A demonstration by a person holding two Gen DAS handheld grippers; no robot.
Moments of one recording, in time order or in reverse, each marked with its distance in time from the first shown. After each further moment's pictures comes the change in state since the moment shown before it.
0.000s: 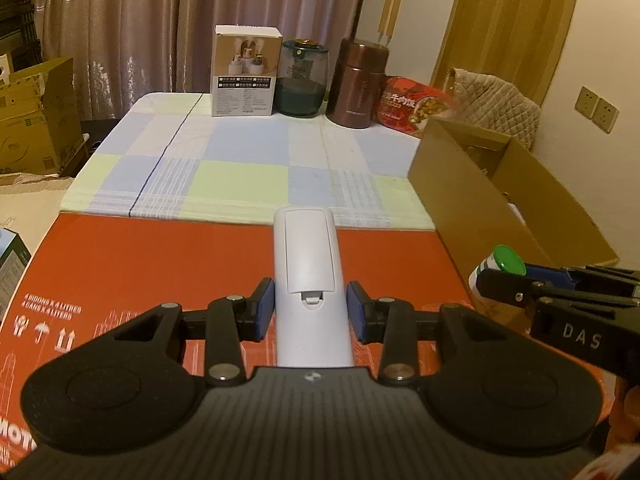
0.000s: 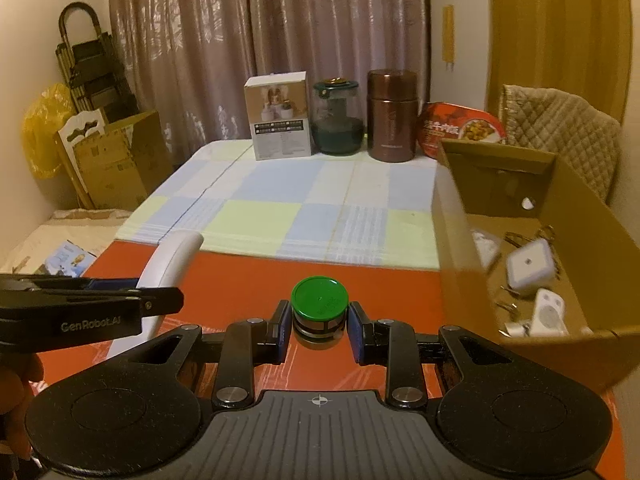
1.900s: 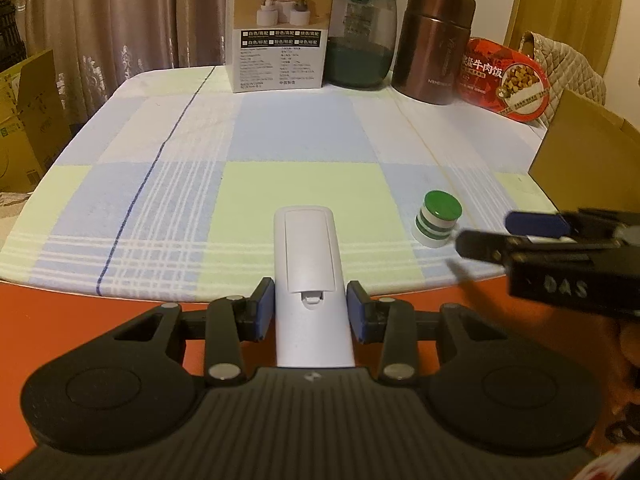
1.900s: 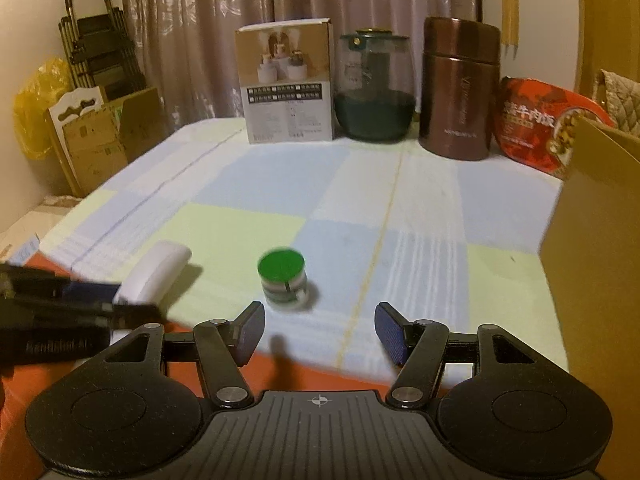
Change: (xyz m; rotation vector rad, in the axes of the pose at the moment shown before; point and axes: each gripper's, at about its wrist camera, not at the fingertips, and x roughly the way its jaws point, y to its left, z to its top) left arm 0.212 0.098 0.052 0.064 0.047 0.053; right arm 0.263 -0.013 0.044 -0.093 -0.008 0.085
